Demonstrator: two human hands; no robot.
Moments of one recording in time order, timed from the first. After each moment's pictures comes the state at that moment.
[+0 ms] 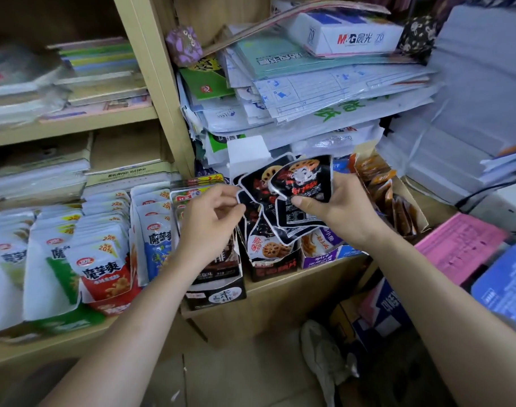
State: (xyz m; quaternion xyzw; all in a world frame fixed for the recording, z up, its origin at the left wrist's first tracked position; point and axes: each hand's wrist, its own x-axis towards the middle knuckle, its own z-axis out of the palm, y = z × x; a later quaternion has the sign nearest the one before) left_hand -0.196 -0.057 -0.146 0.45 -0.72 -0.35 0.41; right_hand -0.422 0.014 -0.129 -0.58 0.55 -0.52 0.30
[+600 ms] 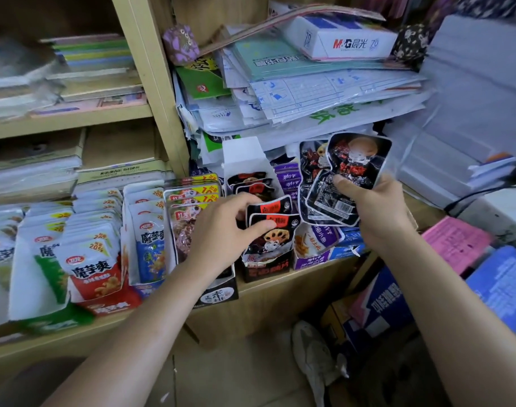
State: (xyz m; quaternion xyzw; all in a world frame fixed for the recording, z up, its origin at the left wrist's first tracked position) left_hand -0.215 -0.047 -0.156 0.40 -0.83 -0.19 0.33; right_hand -0.450 0.025 -0.126 -0.34 0.58 -0.67 0.30
